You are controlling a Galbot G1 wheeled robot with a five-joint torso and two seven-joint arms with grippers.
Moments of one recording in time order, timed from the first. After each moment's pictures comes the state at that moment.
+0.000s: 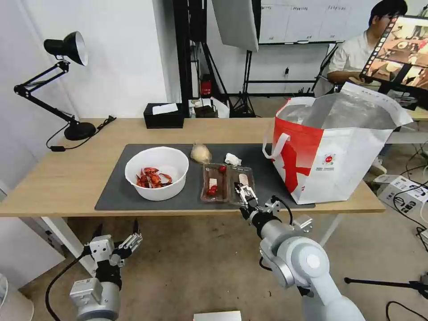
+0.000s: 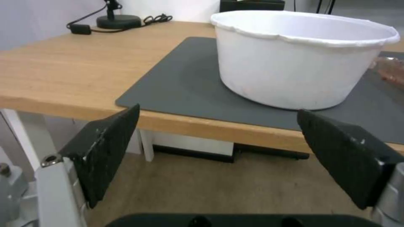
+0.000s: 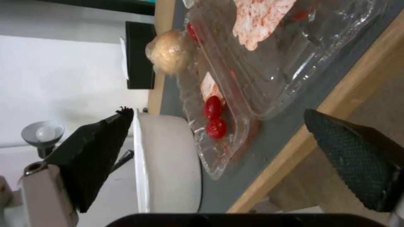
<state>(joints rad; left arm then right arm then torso) 1.80 -1.43 -0.58 -2.28 -0.18 0.09 -0.24 -1.20 1.34 0.22 2.15 1.65 -0.06 0.74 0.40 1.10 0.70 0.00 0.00</state>
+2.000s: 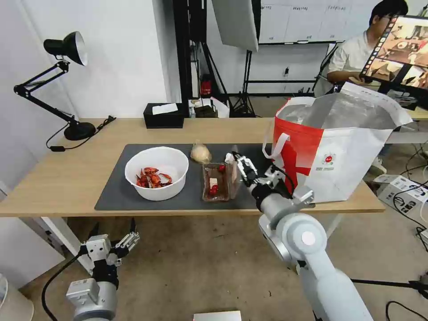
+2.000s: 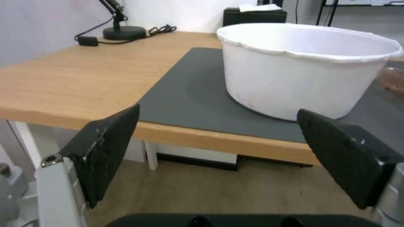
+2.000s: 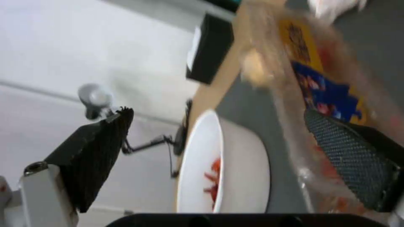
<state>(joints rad) 1.81 -1.42 -0.60 -2.29 -0.19 0.07 -0.25 -0.98 1.36 0.14 2.06 1.55 -0.19 0.64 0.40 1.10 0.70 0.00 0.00</state>
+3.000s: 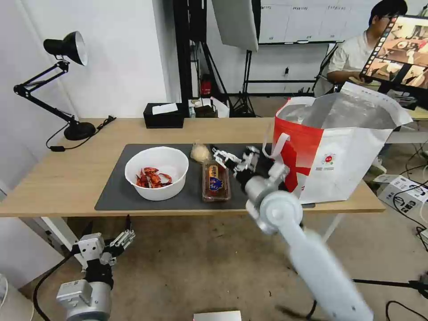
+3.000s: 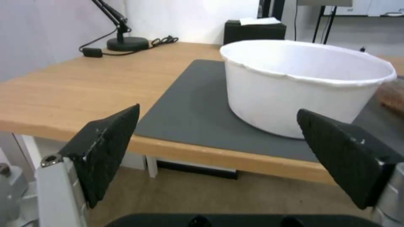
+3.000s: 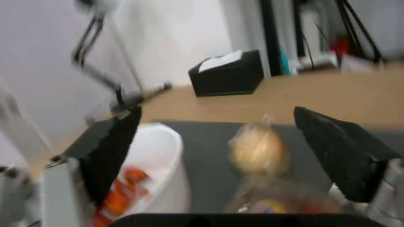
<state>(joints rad) 1.82 -1.40 -0.62 -2.32 -0.22 0.06 -0.25 -0.65 1.14 -0.02 1.74 0.78 -0.32 0.02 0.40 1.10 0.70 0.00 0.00</state>
